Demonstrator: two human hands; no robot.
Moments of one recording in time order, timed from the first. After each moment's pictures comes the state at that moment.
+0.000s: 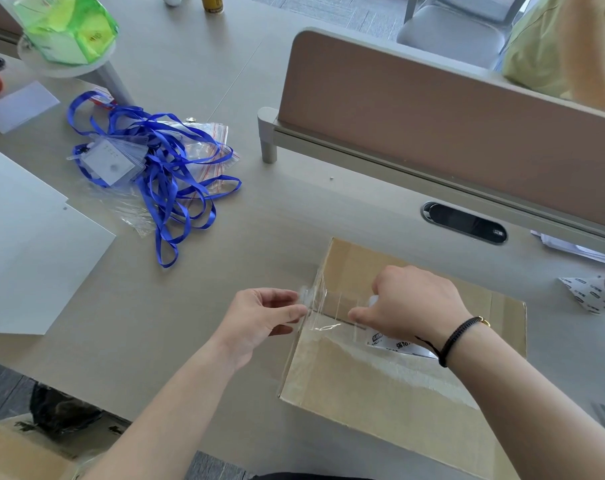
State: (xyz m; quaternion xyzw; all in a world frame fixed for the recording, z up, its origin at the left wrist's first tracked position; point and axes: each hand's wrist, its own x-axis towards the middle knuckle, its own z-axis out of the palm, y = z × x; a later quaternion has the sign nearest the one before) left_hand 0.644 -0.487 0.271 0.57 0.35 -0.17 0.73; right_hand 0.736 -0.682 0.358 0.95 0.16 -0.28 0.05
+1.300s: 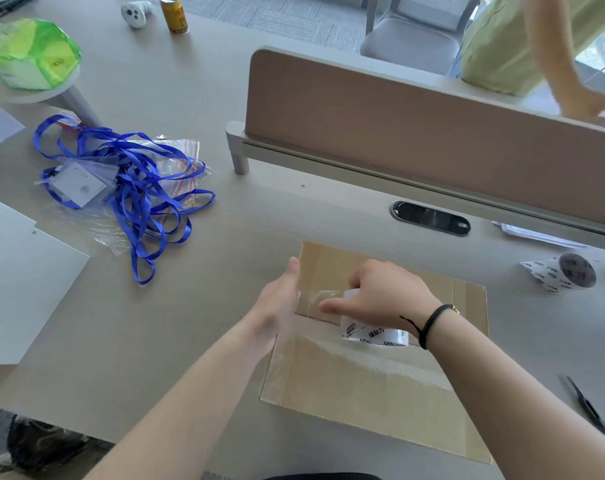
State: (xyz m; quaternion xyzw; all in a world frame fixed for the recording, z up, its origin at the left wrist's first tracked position) left_hand 0.683 -0.539 0.288 0.62 0.30 -0.24 0.68; right_hand 0.736 -0.699 0.362 0.95 0.13 -0.29 -0.09
